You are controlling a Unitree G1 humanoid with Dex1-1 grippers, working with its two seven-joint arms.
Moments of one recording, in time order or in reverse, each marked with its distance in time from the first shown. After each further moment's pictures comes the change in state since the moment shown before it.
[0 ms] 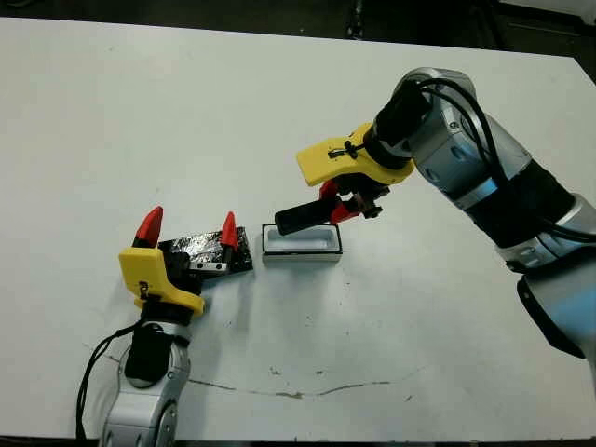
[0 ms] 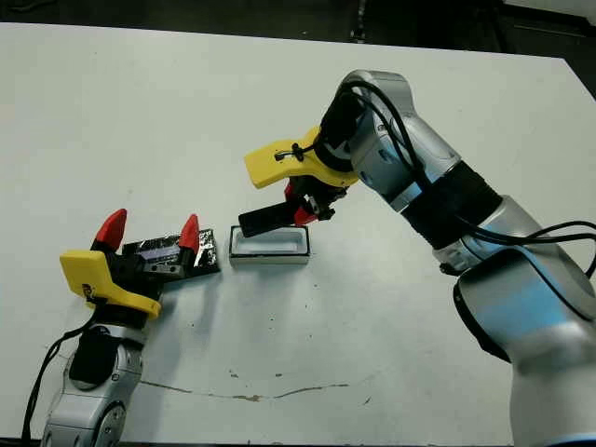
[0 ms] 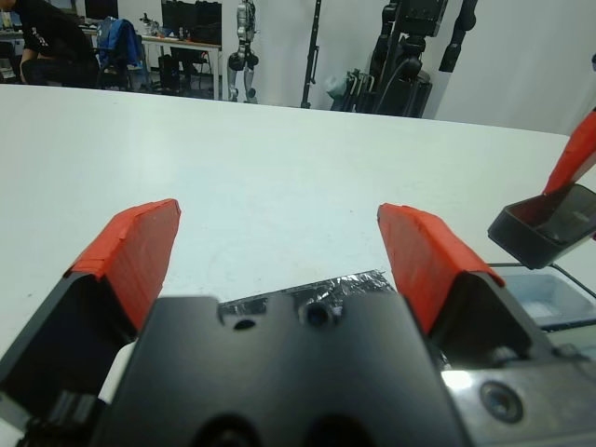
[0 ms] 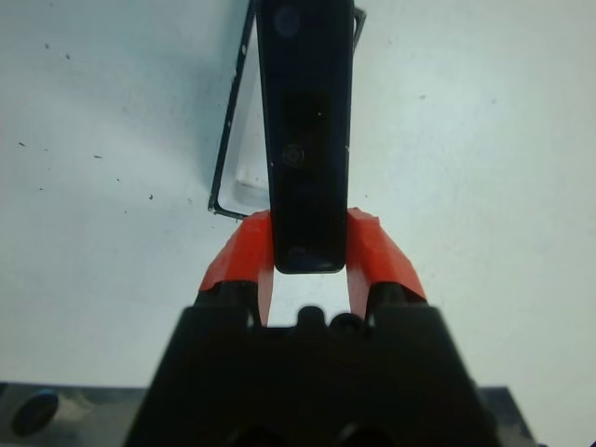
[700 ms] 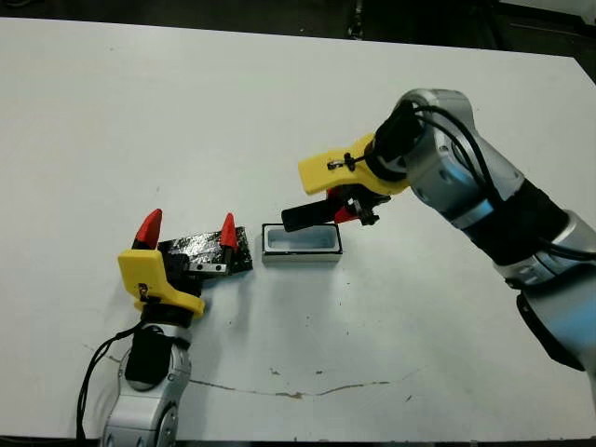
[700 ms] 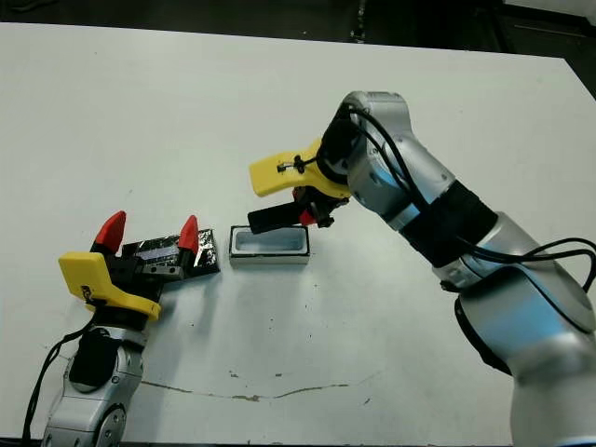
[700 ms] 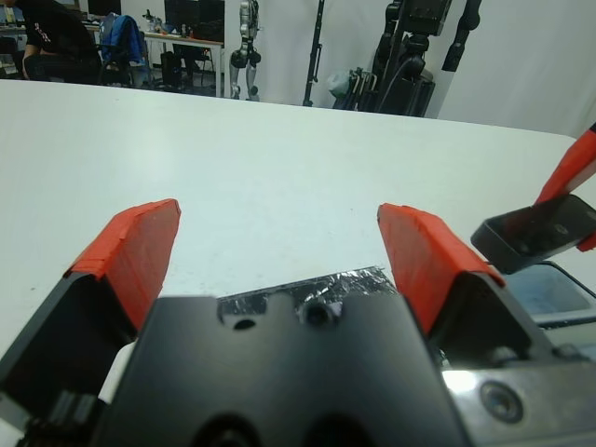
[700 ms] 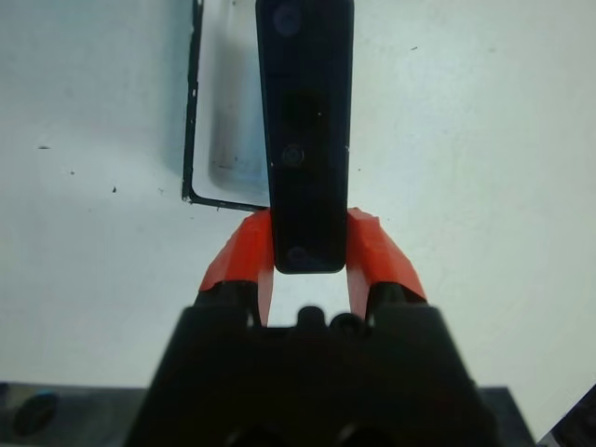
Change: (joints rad) left arm 0.012 -0.003 -0.001 -0.009 -0.002 0.003 0.006; right arm 0.074 -0.012 0.012 -0.112 -0.107 0.093 -0.062
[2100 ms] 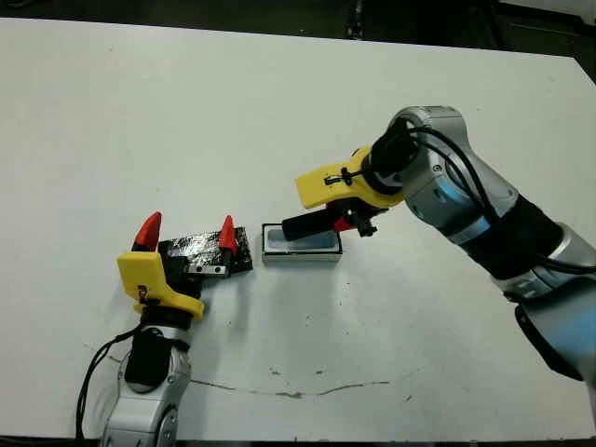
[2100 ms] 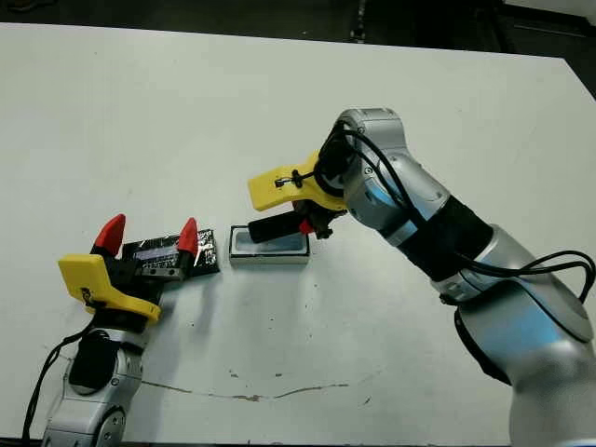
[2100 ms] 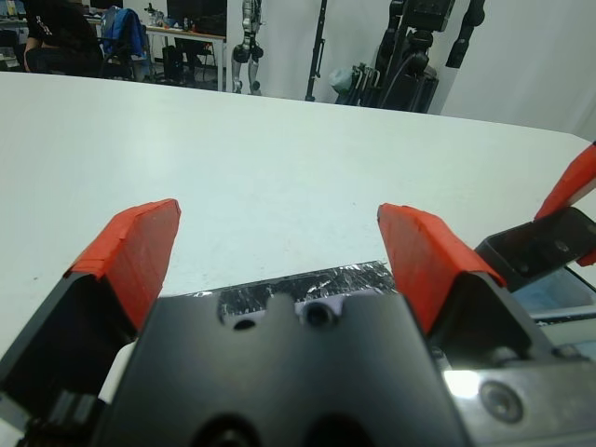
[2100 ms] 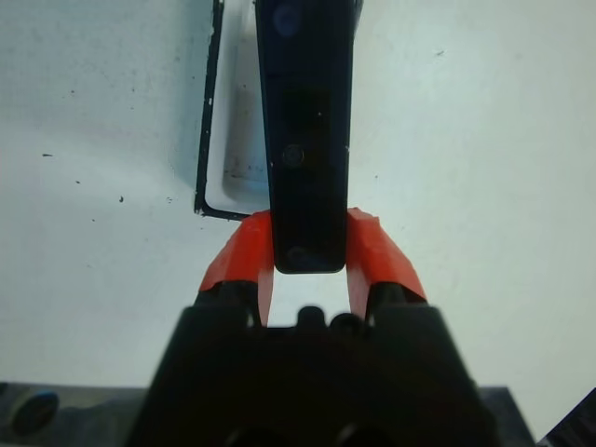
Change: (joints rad) left arm 0.008 -0.001 -0.002 -0.004 -0.001 0.008 0.000; right arm 0.039 0.011 0.008 -0.047 -0.037 0.008 -0.014
